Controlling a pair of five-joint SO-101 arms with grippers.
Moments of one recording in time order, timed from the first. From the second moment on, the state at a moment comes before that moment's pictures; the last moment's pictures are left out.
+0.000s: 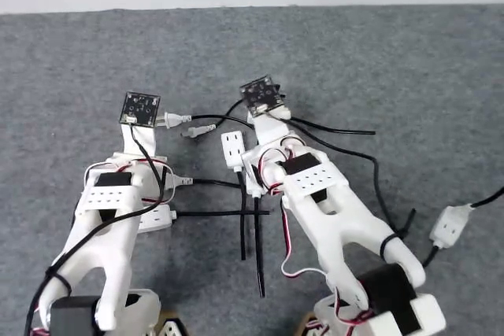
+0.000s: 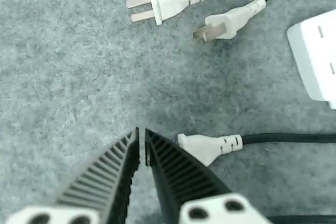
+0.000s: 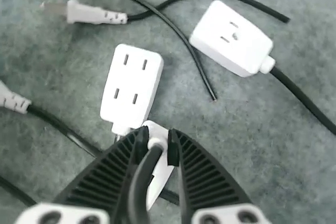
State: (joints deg) left arm -6.3 -18.5 57.5 34.9 -5.7; right arm -26.0 -7.6 41.8 30.4 4.3
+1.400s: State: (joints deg) left arm -7.1 -18.5 57.5 34.9 -5.7; right arm -21.7 7.9 21.8 59.8 -14.0
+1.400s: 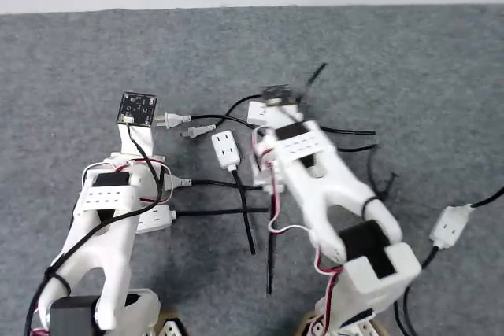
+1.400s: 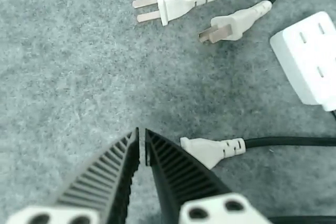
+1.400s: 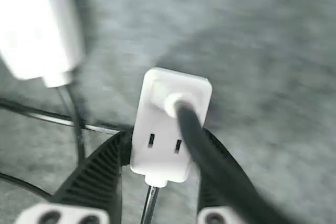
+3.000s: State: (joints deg) left arm -38.9 -16.8 48.7 35.1 11.4; right arm -37.5 -6.2 25.7 53.8 22.4
